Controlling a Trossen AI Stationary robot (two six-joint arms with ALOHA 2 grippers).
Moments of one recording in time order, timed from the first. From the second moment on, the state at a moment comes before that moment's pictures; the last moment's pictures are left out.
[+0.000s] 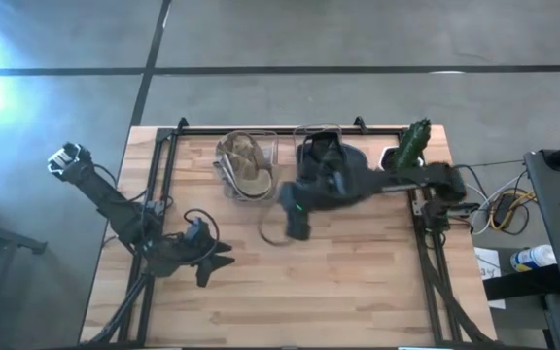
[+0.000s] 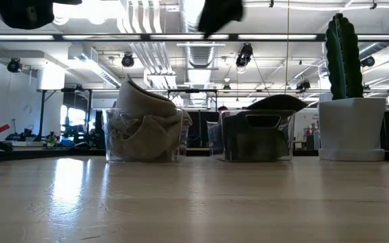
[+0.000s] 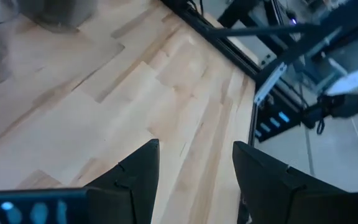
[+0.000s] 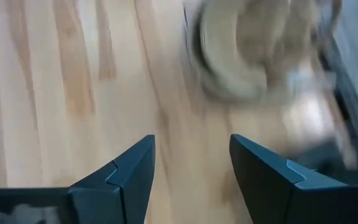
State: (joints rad) left arm -0.71 1.06 0.83 -0.34 -0.63 -1.10; right arm 0.12 1.87 1.91 -1.06 0.29 0.25
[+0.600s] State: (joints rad) left arm -0.37 1.05 0.79 -0.04 -0.02 -0.77; right arm 0.42 1.17 1.21 -0.89 0.36 1.09
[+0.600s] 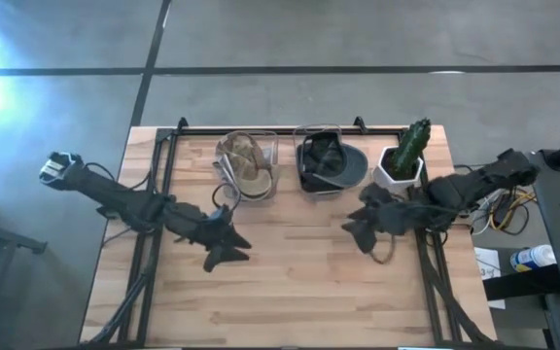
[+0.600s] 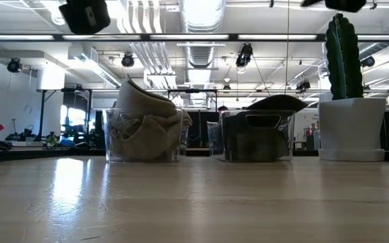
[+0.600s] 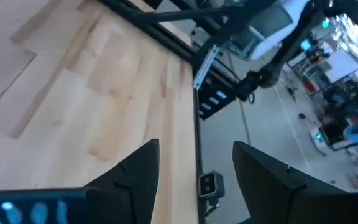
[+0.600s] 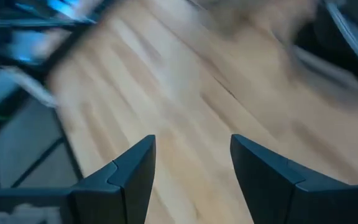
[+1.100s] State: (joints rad) left arm -0.23 1.02 0.57 0.51 0.03 -0.60; right arm 0.49 0.80 0.72 -0.46 0.47 0.77
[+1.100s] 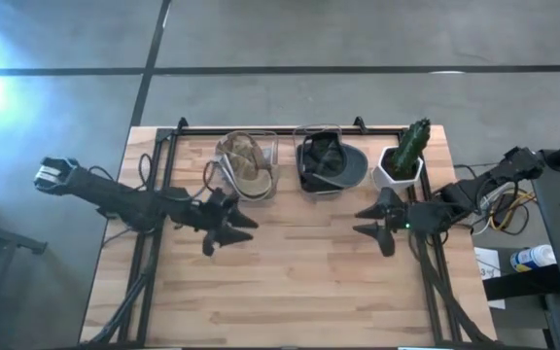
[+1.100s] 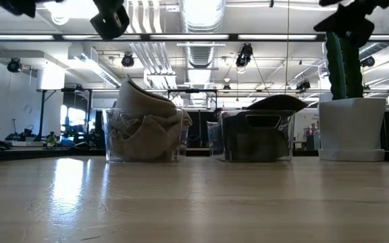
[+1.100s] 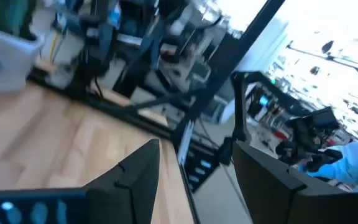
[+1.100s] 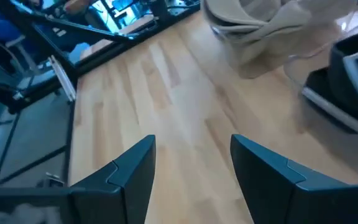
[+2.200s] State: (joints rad) left arm -0.11 0.45 0.07 0.60 0.02 -0.47; right arm 0.48 0.35 0.44 -0.49 0.68 0.55
